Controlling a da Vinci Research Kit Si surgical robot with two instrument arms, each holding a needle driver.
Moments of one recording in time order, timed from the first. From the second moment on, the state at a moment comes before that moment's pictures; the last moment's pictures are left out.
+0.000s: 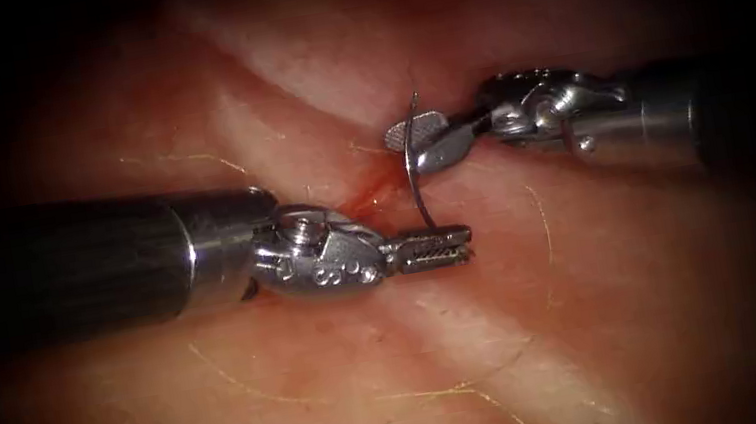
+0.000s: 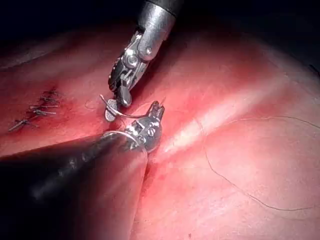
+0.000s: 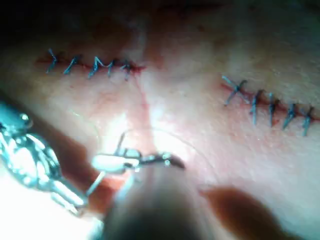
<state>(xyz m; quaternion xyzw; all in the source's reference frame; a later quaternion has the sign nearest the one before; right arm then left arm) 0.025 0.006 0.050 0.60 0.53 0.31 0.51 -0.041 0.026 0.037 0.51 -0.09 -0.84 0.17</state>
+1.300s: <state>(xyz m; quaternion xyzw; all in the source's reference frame) 0.024 0.007 0.052 0.45 0.66 0.20 0.57 -0.037 0.027 0.033 0.47 0.14 -0.85 -0.20</state>
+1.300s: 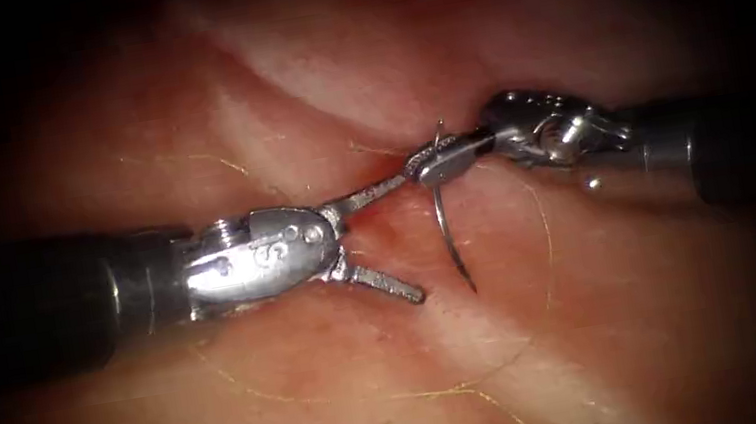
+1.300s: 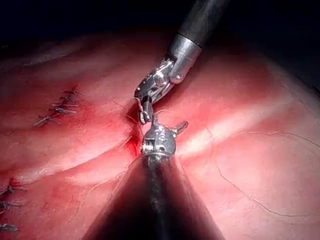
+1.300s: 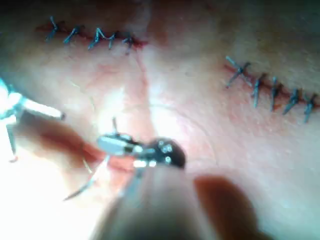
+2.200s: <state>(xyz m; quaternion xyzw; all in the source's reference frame) 0.026 0.007 0.052 0.31 0.71 0.08 0.63 -0.035 0.029 0.049 0.27 0.21 -0.92 -0.18</state>
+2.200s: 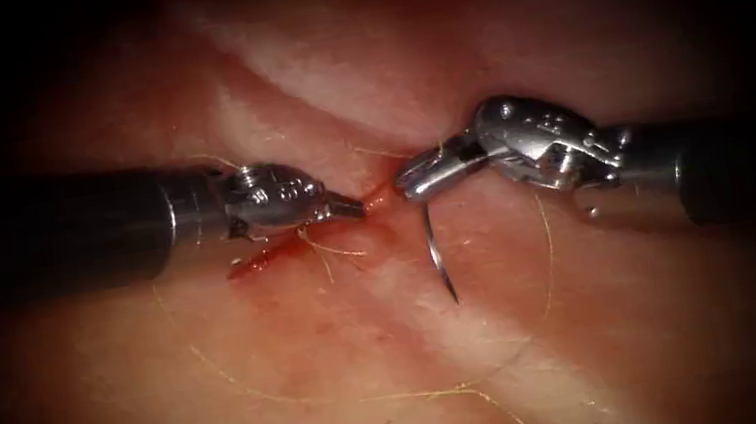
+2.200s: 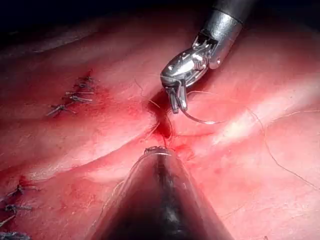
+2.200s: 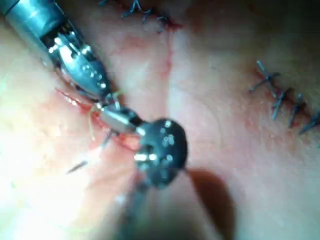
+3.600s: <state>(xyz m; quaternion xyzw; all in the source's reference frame) 0.031 0.014 0.059 0.19 0.72 0.04 0.67 -0.031 0.029 0.059 0.27 0.22 -0.92 -0.17</state>
